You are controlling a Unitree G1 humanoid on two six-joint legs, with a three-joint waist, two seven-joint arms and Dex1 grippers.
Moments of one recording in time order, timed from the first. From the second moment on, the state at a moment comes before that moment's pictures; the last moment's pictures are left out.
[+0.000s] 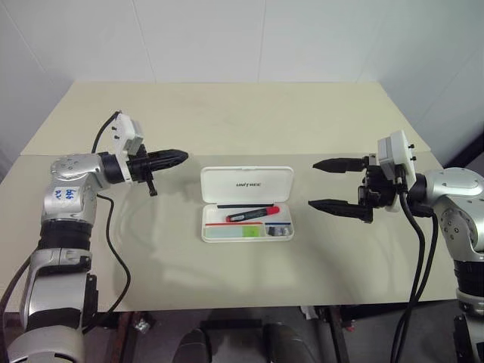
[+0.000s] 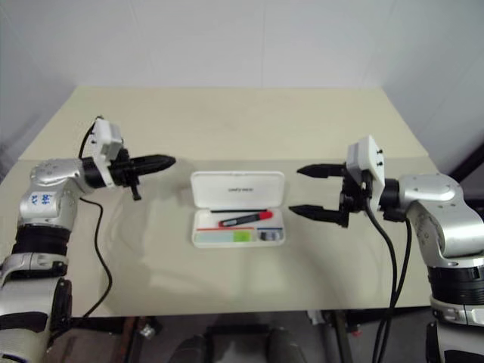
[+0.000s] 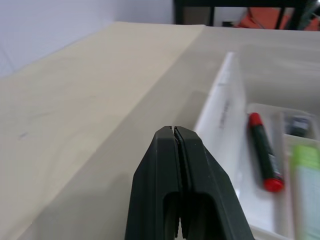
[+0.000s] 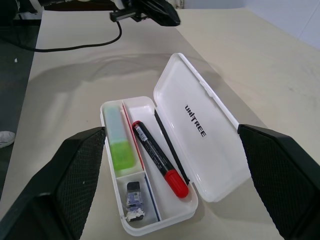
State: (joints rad) left arm -0.90 0.65 0.09 0.65 -0.29 0.10 -1.11; right arm -0.56 -0.80 -0.12 -0.12 0.56 0.47 1.24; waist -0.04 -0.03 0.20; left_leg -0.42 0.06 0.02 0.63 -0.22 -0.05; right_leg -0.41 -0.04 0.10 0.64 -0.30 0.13
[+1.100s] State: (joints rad) left arm -0.77 0.55 -0.18 0.48 -0.13 0.04 -1.36; right arm -0.49 -0.74 -0.11 -0.21 0.58 0.48 1.14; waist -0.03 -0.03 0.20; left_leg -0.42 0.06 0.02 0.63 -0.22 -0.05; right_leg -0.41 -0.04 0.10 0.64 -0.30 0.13
